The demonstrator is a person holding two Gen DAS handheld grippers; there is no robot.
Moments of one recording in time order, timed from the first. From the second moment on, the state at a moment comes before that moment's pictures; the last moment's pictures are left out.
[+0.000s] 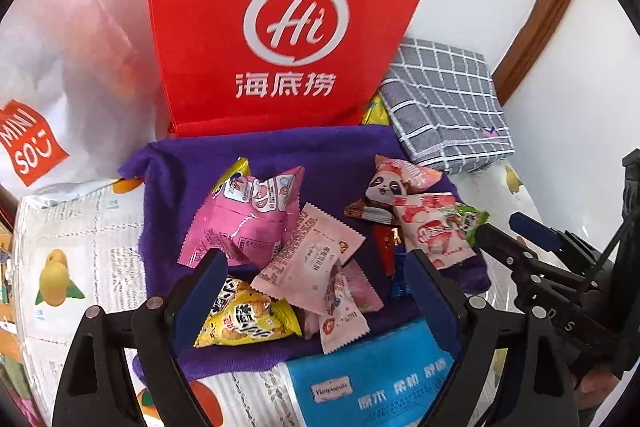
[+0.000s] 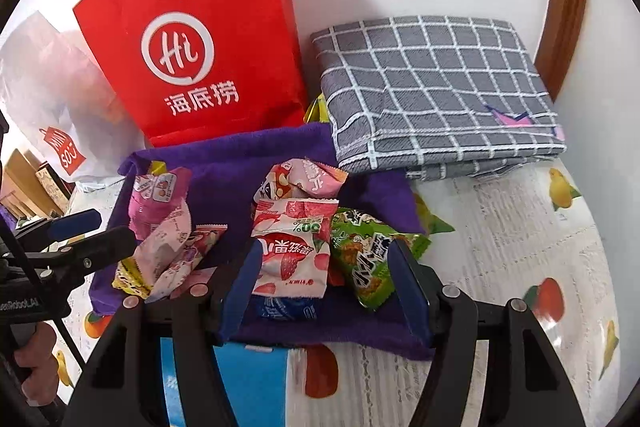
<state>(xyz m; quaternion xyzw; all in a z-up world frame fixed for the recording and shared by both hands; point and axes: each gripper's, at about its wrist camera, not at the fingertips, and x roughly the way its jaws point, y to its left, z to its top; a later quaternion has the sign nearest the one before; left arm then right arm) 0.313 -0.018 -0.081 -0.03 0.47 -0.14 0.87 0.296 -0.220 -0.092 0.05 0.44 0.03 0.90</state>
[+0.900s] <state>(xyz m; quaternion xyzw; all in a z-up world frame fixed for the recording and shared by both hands) 0.114 0.000 -0.005 -0.03 0.41 -0.10 0.91 0.105 -0.208 0.009 0.02 0.37 0.01 0.93</state>
